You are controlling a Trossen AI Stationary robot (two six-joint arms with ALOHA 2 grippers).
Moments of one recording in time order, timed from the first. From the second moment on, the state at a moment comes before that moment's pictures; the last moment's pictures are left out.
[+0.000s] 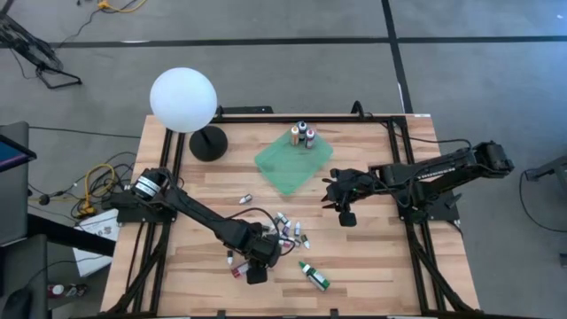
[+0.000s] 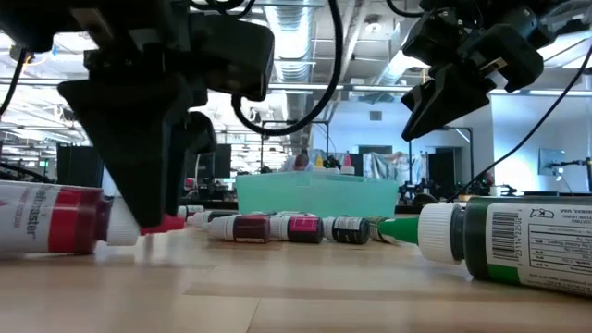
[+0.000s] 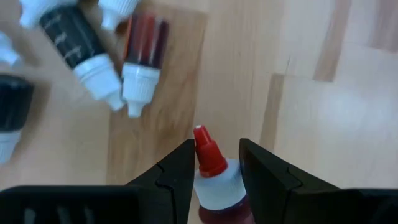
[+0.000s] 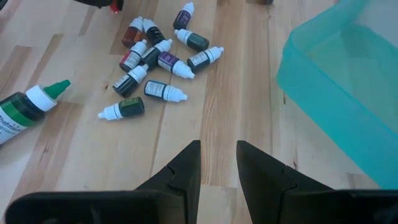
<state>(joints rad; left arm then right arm) -0.44 1.95 1.29 -0.60 0.06 -0.59 0.07 1.25 0.67 -0.22 -0.08 -0.10</state>
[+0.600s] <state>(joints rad) -0.44 1.95 1.29 -0.67 0.01 -0.59 0.07 1.25 0.67 -0.22 -0.08 -0.10</state>
